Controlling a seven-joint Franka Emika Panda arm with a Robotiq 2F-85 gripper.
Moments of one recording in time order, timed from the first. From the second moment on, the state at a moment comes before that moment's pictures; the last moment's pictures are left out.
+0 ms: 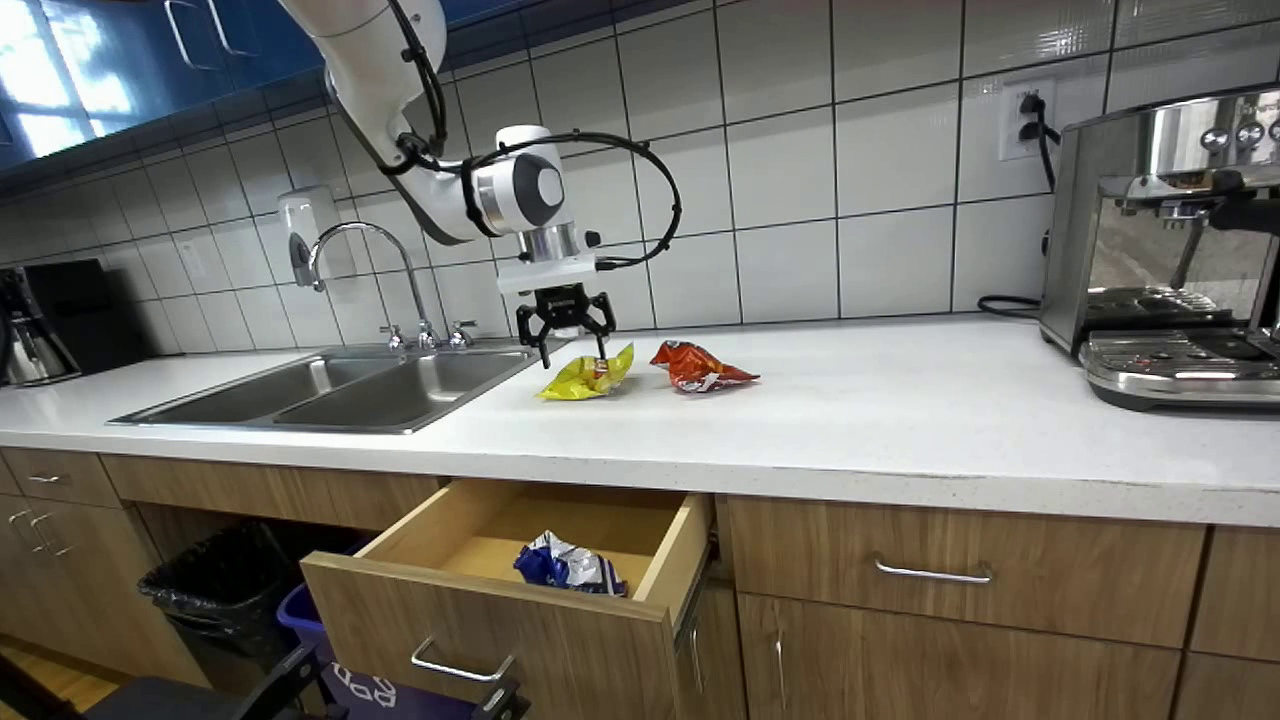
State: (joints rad) arm 0.01 0.66 0.06 -1.59 -0.07 2.34 -0.26
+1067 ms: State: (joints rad) arm 0.00 0.69 0.06 -1.59 -0.07 2.34 -0.26
